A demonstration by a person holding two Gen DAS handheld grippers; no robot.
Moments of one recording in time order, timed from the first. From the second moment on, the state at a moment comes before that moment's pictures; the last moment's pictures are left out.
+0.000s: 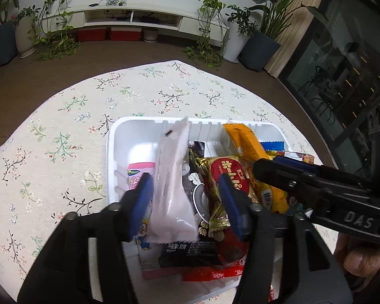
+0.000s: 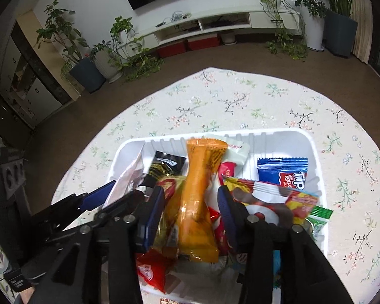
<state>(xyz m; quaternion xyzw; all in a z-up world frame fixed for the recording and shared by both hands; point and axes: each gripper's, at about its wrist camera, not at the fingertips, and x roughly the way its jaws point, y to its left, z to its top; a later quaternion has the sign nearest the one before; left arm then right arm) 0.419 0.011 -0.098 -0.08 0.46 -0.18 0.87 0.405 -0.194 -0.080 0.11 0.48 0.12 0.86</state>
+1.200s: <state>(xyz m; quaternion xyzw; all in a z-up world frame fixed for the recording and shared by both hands) 0.225 -0.027 -0.095 -0.02 0.49 -0.16 0.85 0.132 -0.260 -0.102 0.20 0.43 0.11 0.87</state>
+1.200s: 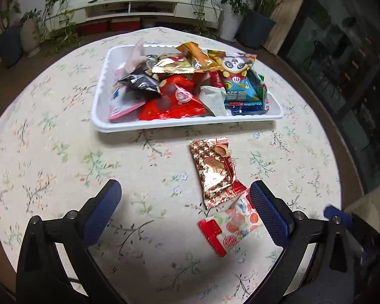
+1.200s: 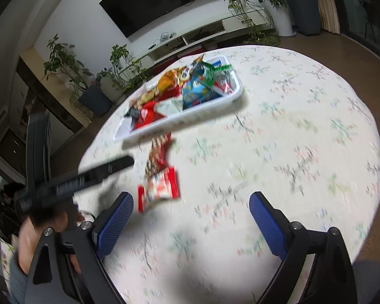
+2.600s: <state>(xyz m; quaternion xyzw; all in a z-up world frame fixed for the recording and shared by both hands) 0.187 0.017 -0.117 -0.02 0.51 -0.18 0.84 0.148 -0.202 -0.123 0.18 0.49 0.18 0.83</state>
